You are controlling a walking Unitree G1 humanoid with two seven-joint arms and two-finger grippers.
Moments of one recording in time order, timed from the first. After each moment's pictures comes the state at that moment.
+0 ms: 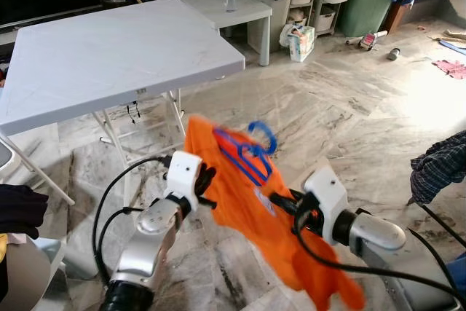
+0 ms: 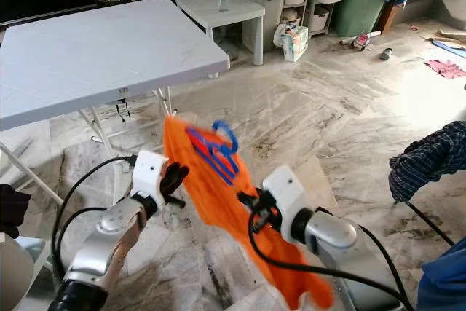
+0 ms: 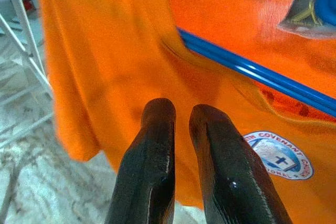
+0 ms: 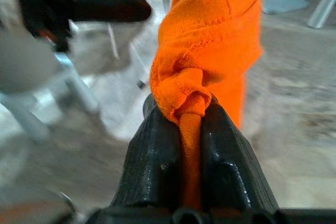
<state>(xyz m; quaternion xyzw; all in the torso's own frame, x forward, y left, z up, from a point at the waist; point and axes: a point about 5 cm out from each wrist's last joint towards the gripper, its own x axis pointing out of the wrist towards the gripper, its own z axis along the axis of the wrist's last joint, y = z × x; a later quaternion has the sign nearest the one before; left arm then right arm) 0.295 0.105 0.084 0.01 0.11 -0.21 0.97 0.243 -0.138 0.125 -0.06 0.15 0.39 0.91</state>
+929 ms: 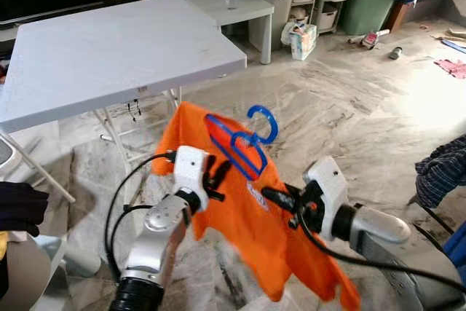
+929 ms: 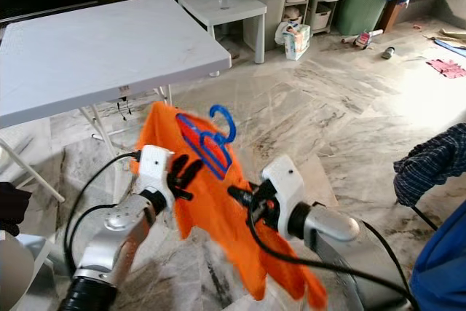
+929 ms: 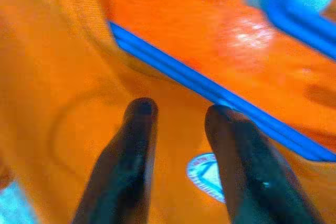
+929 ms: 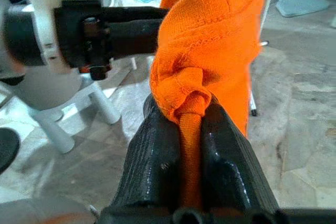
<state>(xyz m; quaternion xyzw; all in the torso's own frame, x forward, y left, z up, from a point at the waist) 0.295 0.087 0.094 -0.06 0.08 -0.25 0.96 0.244 -0.133 0.140 -0.02 0.15 0.40 0.91</state>
